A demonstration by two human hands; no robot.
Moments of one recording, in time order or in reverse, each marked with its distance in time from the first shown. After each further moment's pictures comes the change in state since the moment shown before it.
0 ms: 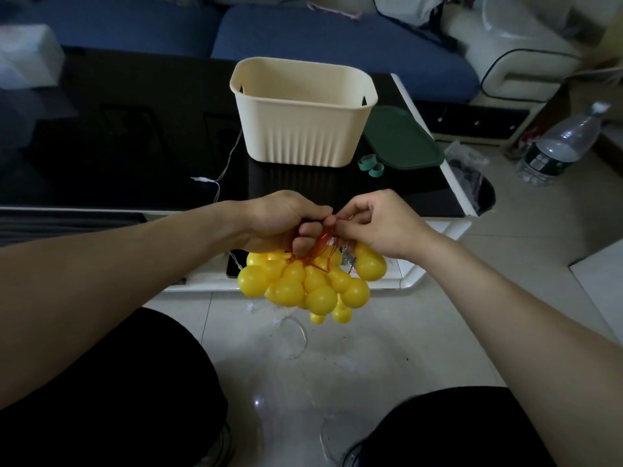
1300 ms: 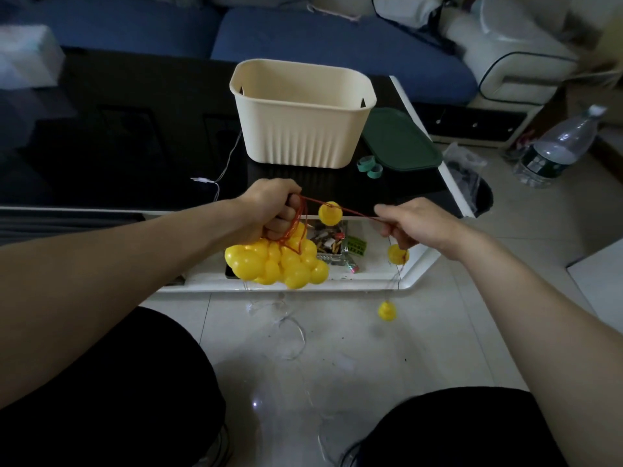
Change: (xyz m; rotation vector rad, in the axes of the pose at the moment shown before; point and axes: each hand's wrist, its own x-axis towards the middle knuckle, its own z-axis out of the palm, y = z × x) left_hand 0.009 0.000 -0.015 -0.058 0.440 -0.028; right_hand -0.007 0.024 -0.041 0.001 0.024 0.359
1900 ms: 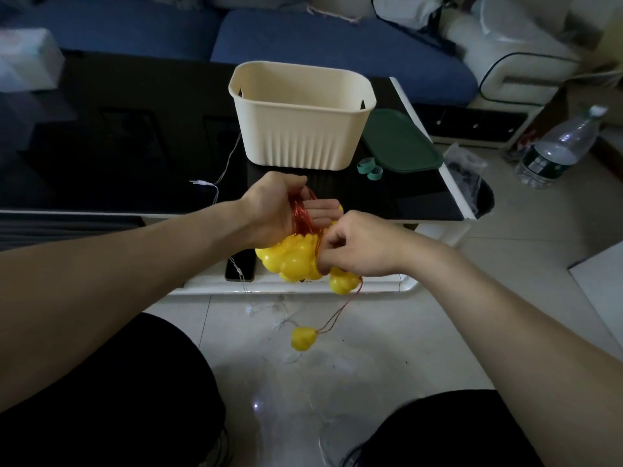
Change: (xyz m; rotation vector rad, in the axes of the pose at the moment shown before) left_hand -0.007 0.008 0.014 -0.559 -0.207 -0.024; right_hand -0.023 -0.054 0.054 -0.370 -0.252 -0.280
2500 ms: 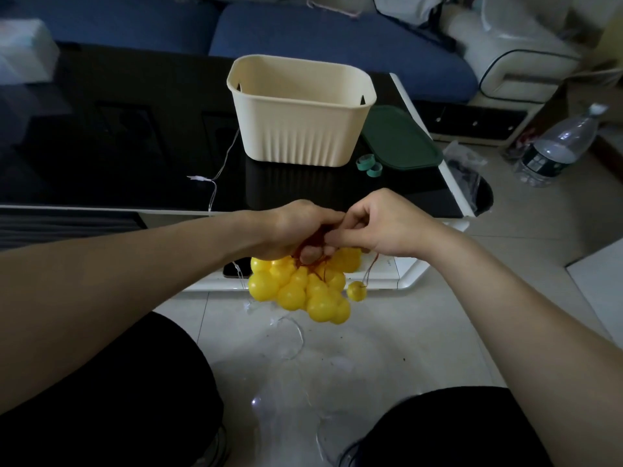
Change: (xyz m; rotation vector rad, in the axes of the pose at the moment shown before) left_hand -0.004 -0.022 0.008 0.762 -0.203 -0.062; right_hand -0.004 0.021 -0.020 0.187 0.146 -0.025
